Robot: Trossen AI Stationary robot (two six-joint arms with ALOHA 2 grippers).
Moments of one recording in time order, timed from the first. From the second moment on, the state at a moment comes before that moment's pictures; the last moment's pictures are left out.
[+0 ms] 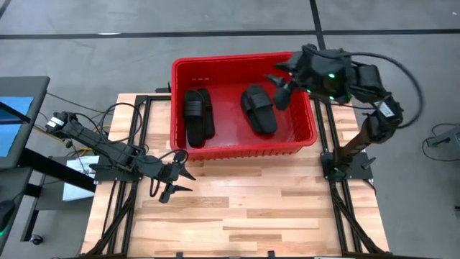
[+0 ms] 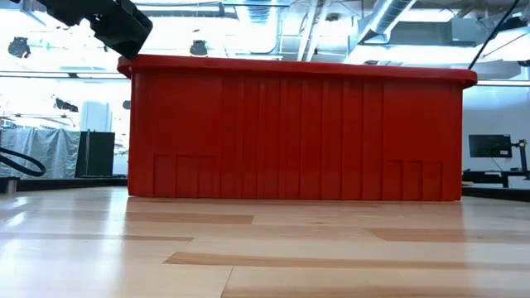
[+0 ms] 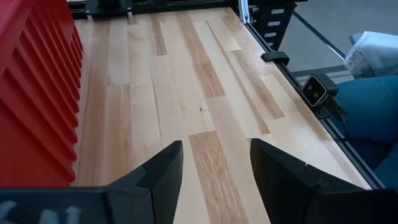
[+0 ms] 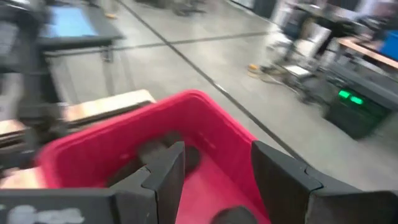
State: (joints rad) left arm -0.41 0.94 0.58 -0.12 -0.12 -0.12; right arm -0.09 1.58 2.34 -1.17 0.53 0.00
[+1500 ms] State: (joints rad) left arm -0.78 0.02 0.03 0.20 -0.20 -0.04; right arm 0.57 0.53 0.26 0.35 0.60 0.02
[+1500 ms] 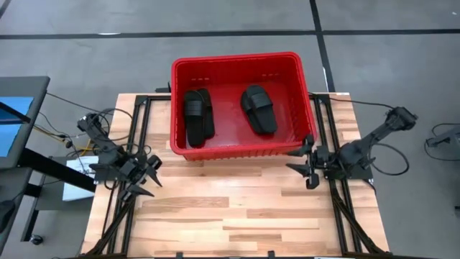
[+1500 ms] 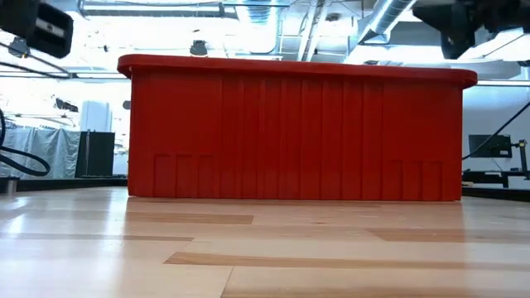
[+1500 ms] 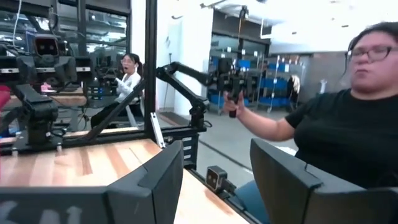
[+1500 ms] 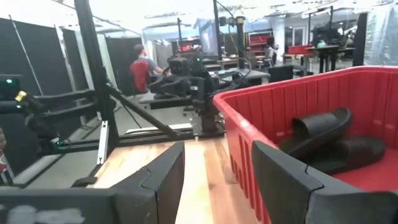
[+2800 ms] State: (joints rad) left arm -0.78 0.02 0.01 0.09 -0.46 -0.08; right arm 0.82 0.54 0.01 0.35 0.60 0.03
